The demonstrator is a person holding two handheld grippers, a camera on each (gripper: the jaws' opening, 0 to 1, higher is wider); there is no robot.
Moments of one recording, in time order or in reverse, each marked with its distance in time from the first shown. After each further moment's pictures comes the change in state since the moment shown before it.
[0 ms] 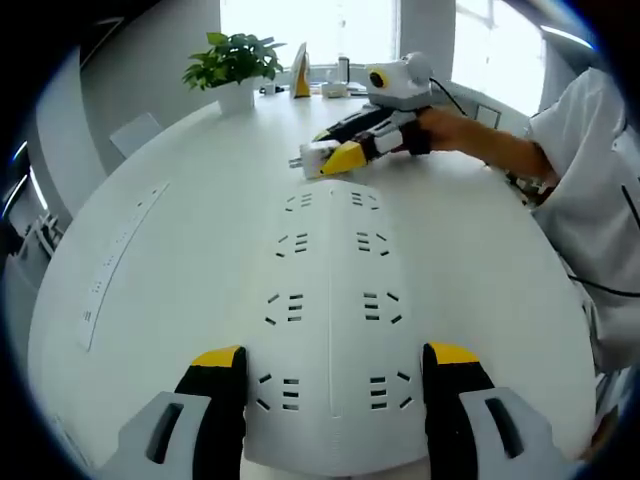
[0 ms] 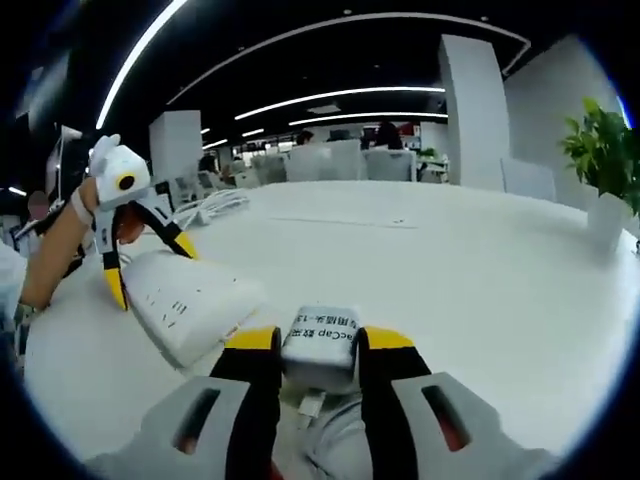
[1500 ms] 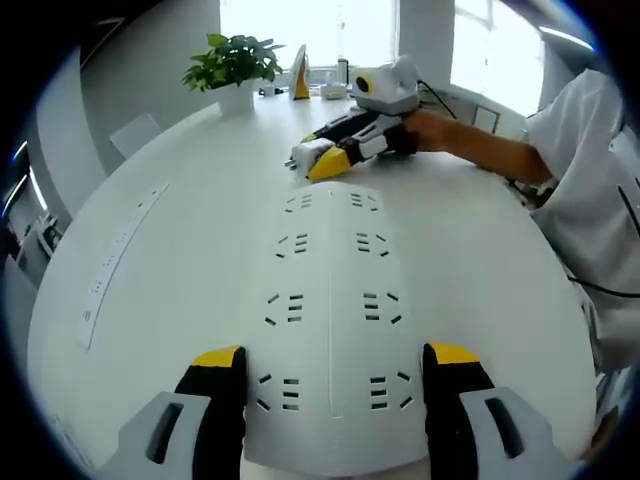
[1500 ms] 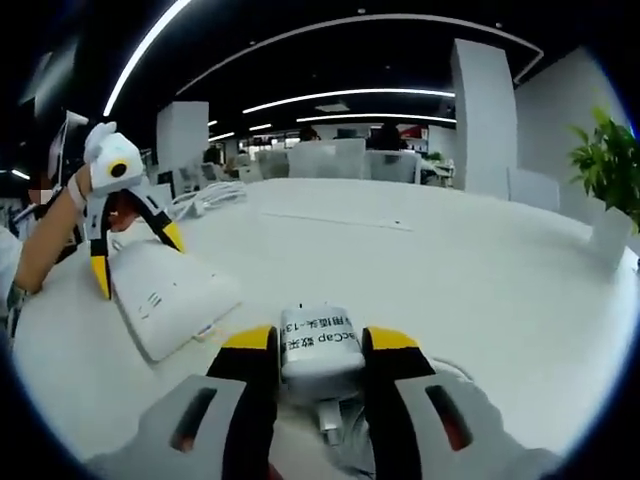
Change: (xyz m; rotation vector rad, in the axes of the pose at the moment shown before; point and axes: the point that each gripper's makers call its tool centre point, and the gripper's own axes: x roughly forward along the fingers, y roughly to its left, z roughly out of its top) left arm 0.000 -0.001 0.001 0.006 -0.009 -0.009; right arm 0.012 -0.016 -0.001 -0.027 0.013 -0.060
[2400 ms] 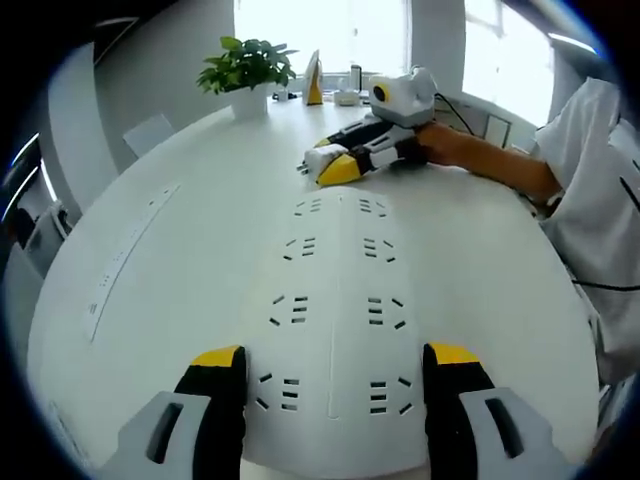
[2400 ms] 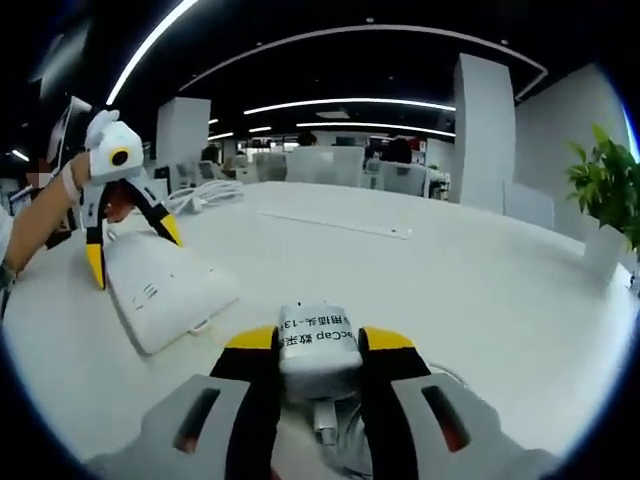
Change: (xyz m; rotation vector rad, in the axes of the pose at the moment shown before) left arm -0.001 0.010 0.001 -0.037 -0.032 0.043; right arm -0.001 0.003 0.000 -0.063 -0.029 -0.035
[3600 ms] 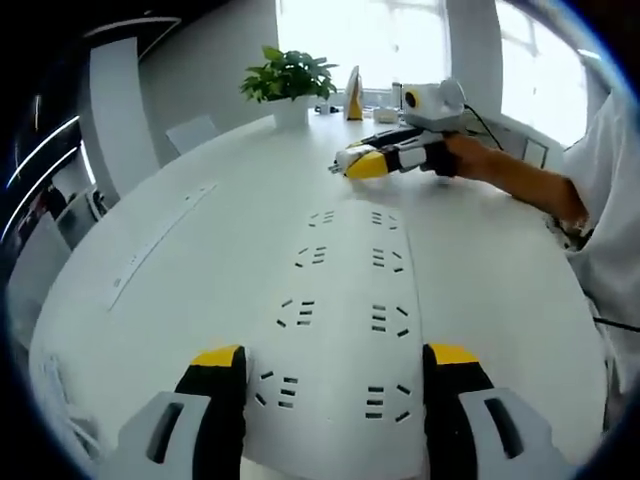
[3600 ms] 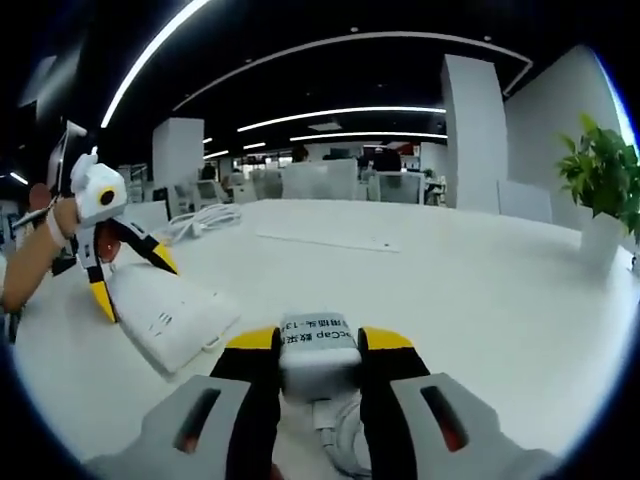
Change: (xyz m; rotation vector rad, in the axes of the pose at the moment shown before) left arm -0.003 -0.018 0.002 -0.114 -0.104 0.162; right arm -0.019 -0.013 0.025 0.069 -0.056 0.004
